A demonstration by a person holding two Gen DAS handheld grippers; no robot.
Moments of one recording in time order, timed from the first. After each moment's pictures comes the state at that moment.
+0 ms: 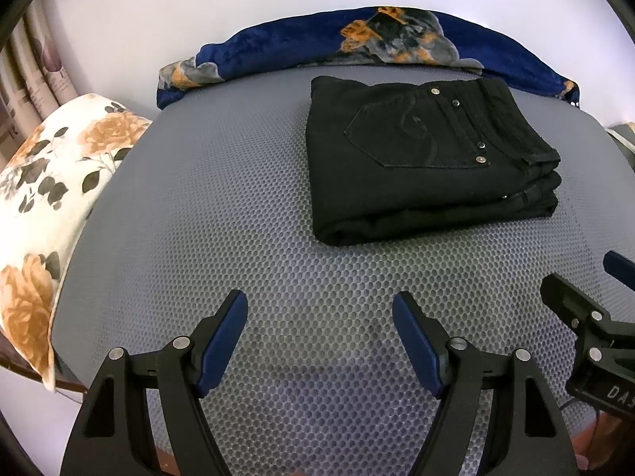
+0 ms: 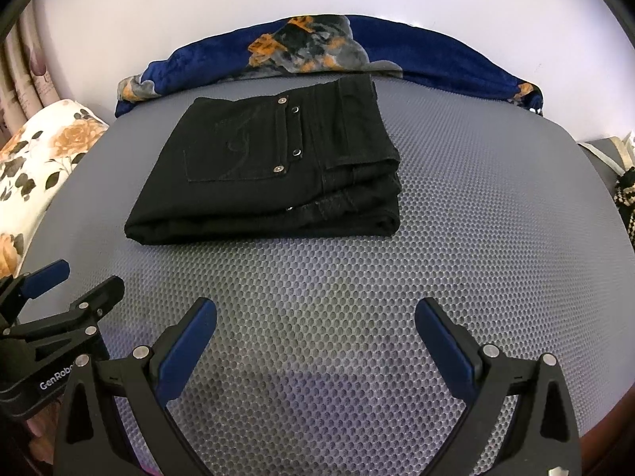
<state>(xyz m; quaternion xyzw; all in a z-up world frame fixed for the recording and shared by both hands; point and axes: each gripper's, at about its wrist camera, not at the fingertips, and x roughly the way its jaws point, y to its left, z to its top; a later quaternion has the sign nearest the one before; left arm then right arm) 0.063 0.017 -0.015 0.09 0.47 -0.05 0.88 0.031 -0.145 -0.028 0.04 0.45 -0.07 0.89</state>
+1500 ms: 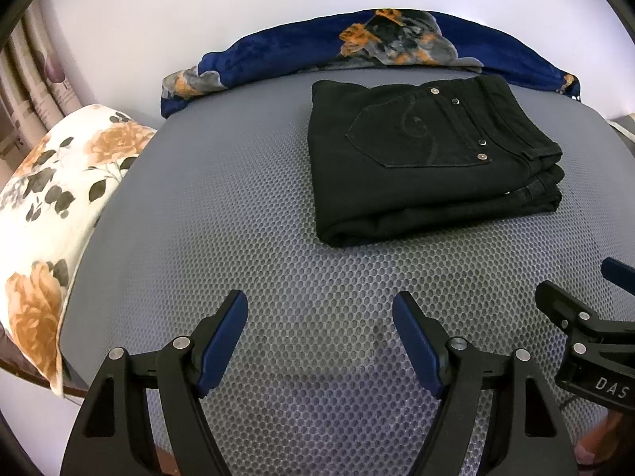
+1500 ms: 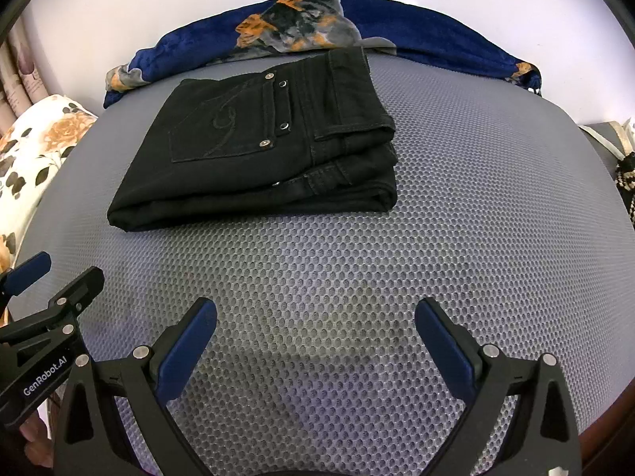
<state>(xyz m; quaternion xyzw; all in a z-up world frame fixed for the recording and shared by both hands) 0.060 0.016 -0.015 0.10 0.46 -0.05 0.88 0.034 -0.147 -0.046 0.05 0.47 -0.08 0.87</state>
